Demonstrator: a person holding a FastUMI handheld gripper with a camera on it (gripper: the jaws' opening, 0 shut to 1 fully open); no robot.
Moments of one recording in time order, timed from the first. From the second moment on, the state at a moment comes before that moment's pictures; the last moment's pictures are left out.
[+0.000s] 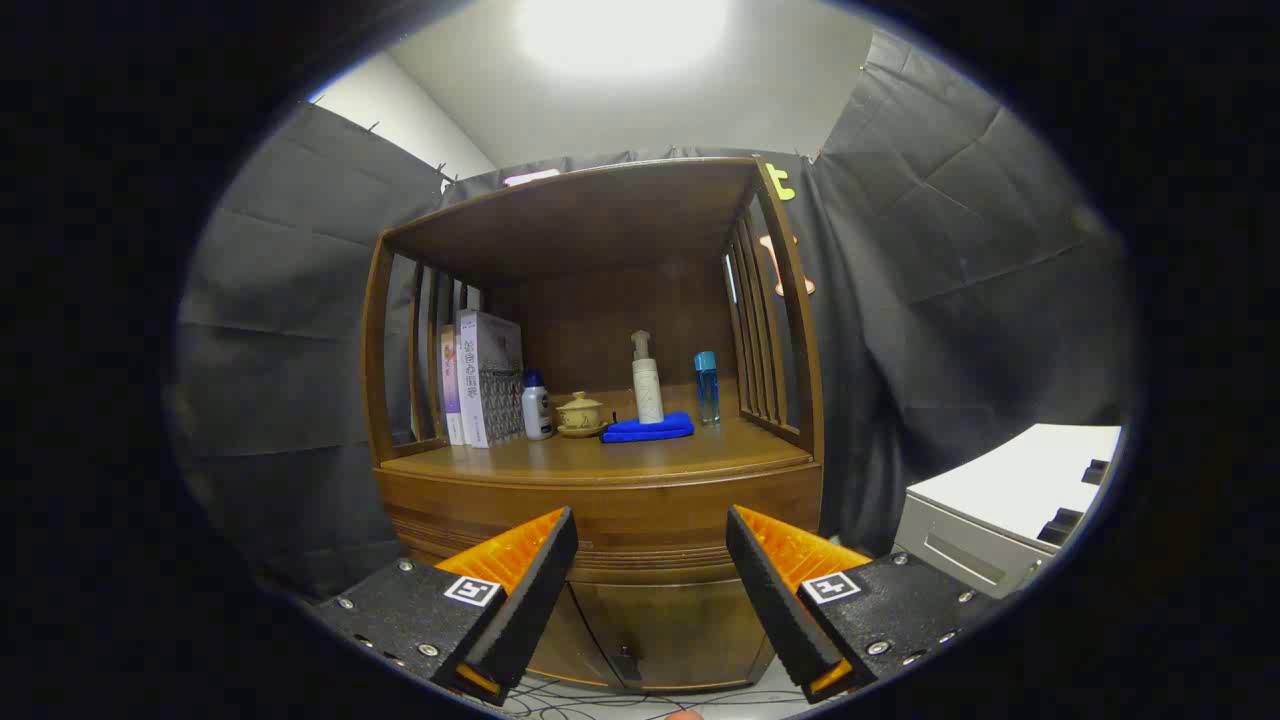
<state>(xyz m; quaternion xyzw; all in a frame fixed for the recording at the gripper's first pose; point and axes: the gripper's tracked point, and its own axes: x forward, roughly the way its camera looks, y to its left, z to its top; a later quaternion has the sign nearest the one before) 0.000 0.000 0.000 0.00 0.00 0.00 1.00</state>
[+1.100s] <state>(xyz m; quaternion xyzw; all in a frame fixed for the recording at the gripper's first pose) 0.037 0.019 0.010 0.04 -0.01 0.01 1.00</state>
